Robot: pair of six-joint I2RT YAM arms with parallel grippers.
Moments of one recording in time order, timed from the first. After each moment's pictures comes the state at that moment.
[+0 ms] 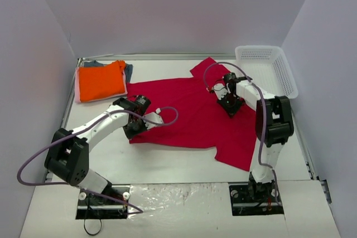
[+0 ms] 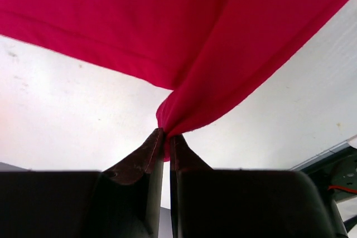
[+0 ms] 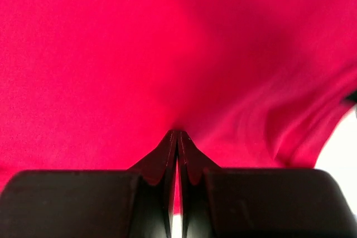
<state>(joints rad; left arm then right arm) -0.53 1.51 1.07 -1.00 -0.04 0.62 0.19 1.90 1.31 -0.83 -0.03 -0.54</state>
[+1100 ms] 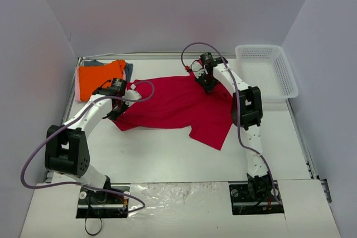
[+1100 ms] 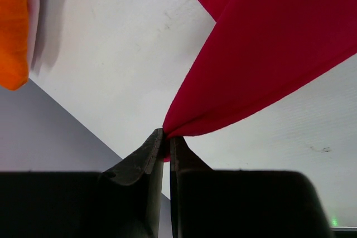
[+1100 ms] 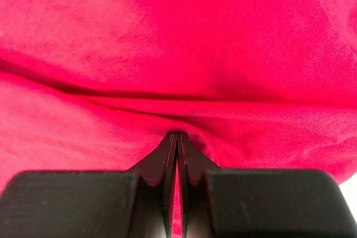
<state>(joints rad) -0.22 1.54 1.14 -0.82 -0.20 0.61 0.32 2.43 2.13 -0.96 -0.05 -0.53</state>
